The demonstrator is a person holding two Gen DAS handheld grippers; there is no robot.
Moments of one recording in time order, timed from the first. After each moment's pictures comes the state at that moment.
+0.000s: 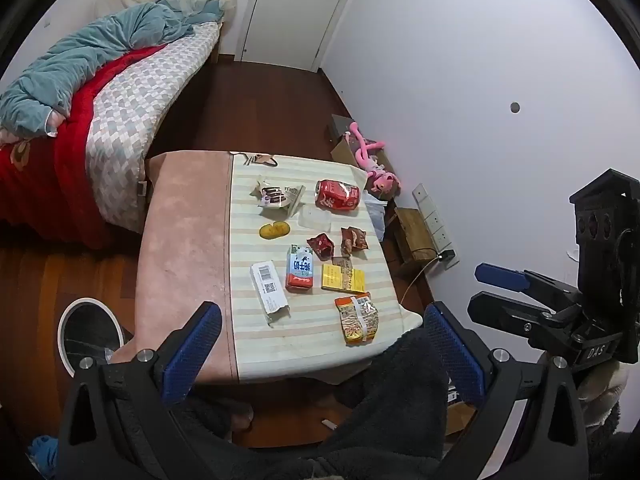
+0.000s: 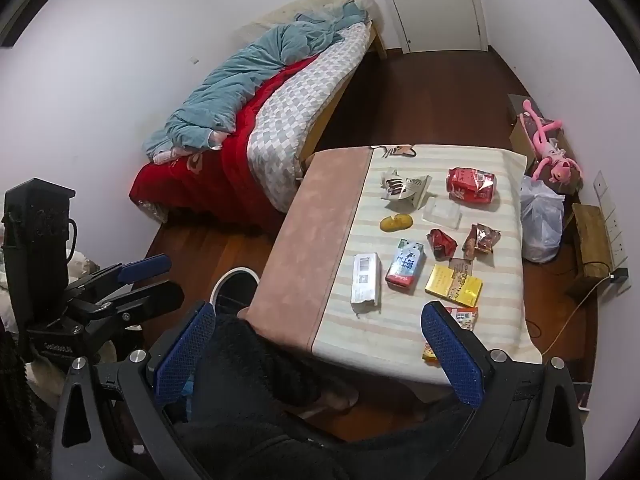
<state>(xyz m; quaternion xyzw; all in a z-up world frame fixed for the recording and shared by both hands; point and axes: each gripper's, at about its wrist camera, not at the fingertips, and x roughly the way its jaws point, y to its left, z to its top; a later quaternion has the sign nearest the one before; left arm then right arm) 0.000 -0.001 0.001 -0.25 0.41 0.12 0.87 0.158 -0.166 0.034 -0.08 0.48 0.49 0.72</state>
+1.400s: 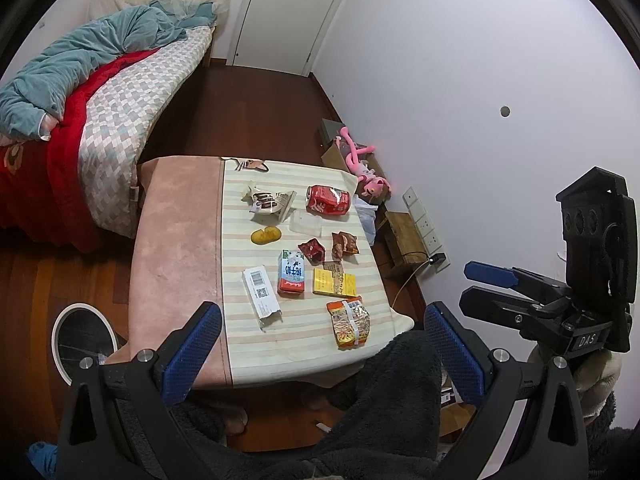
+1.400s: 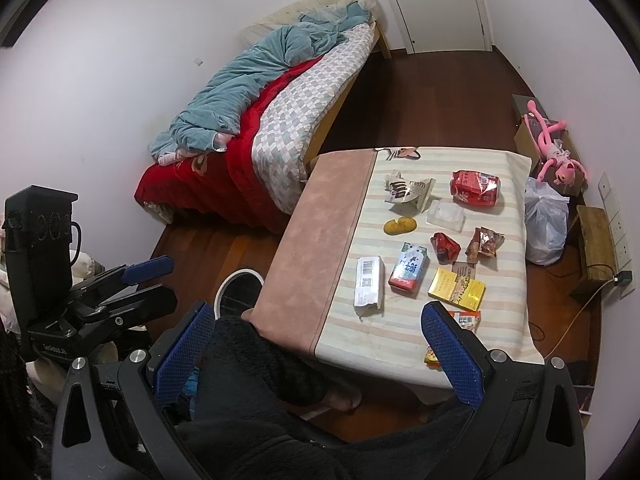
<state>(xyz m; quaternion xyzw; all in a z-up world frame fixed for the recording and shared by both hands) 0.006 -0.004 0.003 -0.25 0.40 0.10 0.87 0.167 -0.170 0.037 -0.07 0.49 0.50 0.71</state>
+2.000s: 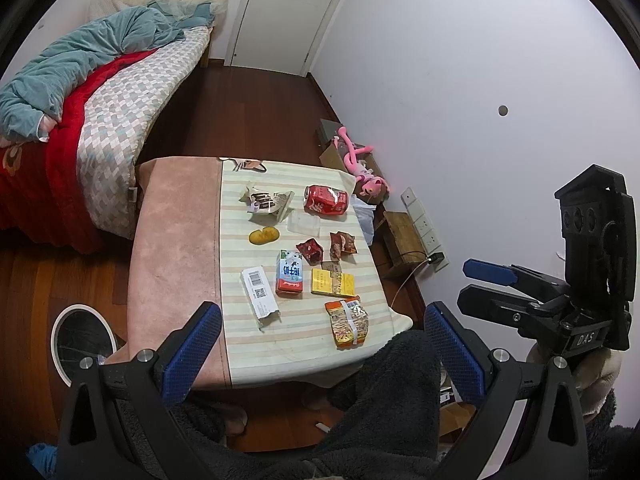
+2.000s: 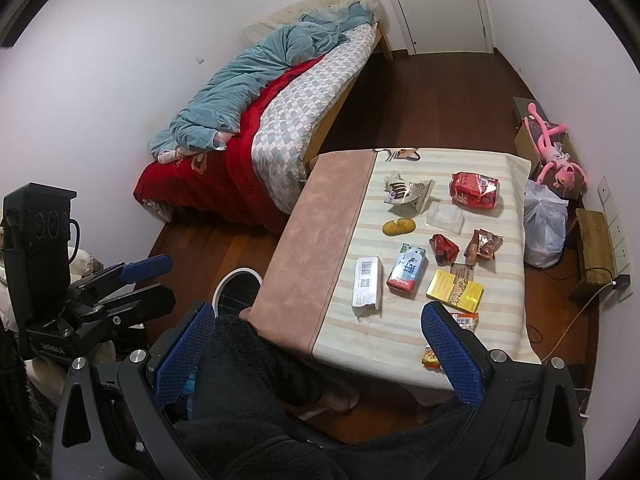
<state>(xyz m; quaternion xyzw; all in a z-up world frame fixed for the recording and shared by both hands) 0.005 -0.002 0.006 -0.26 0.40 0.10 0.87 0.168 -0.170 0.036 -0.07 0.49 0.49 0.72</state>
